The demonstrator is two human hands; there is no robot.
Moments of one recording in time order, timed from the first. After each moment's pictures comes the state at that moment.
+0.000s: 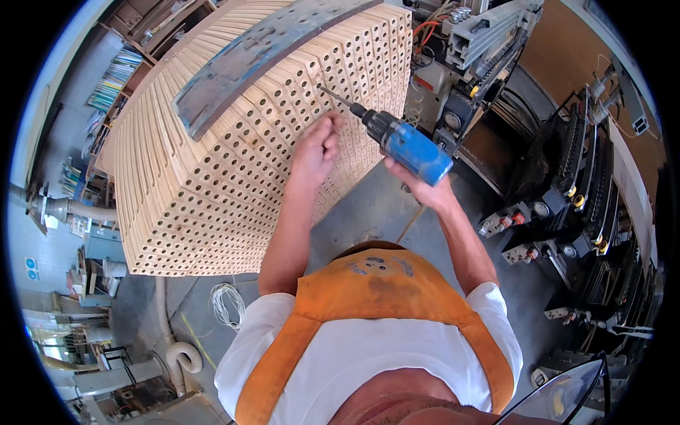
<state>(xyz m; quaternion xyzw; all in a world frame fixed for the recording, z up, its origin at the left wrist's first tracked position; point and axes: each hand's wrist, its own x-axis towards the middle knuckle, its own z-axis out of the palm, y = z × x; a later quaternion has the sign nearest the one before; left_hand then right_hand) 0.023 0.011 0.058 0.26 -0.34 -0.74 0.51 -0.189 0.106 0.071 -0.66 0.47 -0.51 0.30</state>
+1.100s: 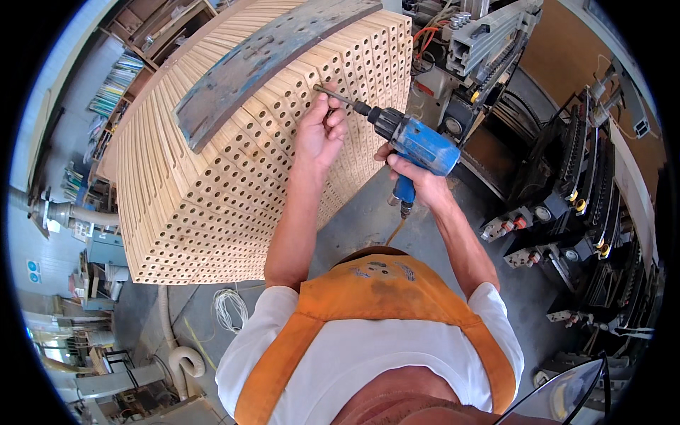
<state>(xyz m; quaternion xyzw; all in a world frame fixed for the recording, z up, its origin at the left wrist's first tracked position) 0.004 -0.022 0.093 0.11 -0.28 -0.78 0.55 -0.186 0.087 0.075 -0.48 0.39 -0.57 0.55</state>
